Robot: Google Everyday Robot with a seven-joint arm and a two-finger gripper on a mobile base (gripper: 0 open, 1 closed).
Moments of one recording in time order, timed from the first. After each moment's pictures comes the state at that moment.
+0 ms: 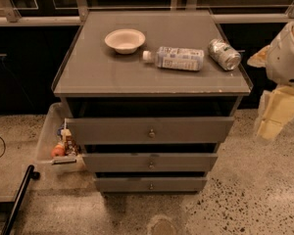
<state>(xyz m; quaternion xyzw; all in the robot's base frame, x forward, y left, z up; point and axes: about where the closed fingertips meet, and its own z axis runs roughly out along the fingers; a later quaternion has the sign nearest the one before) 0.435 -0.224 0.943 -0.60 0.79 -0.01 0.15</state>
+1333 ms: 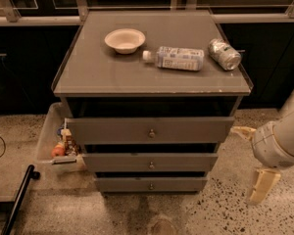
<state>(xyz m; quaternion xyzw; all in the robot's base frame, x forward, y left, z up) 0.409 -0.255 0.747 -0.66 0.73 0.05 0.18</state>
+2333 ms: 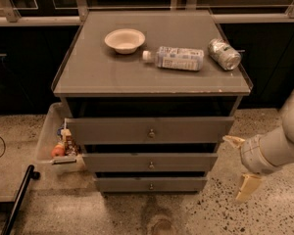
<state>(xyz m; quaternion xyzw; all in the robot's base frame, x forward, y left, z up) 0.440 -0.262 0.666 -0.65 0.73 0.07 0.21</state>
